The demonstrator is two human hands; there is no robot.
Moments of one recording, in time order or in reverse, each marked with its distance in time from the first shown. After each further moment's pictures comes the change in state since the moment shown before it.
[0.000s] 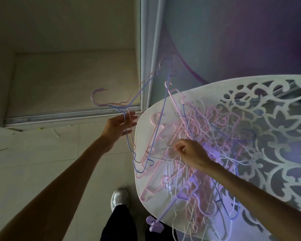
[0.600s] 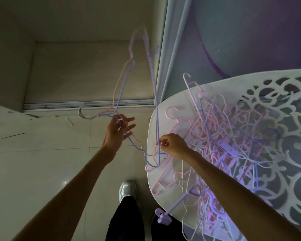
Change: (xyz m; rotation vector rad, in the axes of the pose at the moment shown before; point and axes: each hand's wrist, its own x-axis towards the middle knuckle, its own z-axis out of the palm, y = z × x) left_hand -0.043 -0.036 -0.032 -0.088 0.188 0.092; right_hand 0.036 -0.058 0.067 0.003 -0.173 -0.158
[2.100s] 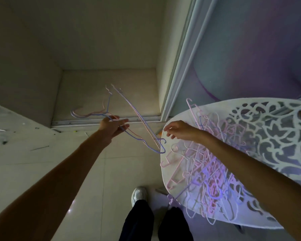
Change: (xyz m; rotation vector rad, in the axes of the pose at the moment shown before) left_hand -0.041 0.157 -0.083 -0.158 0.139 -0.279; right_hand -0.062 -0.139 -0.113 0.265 -0.117 0.080
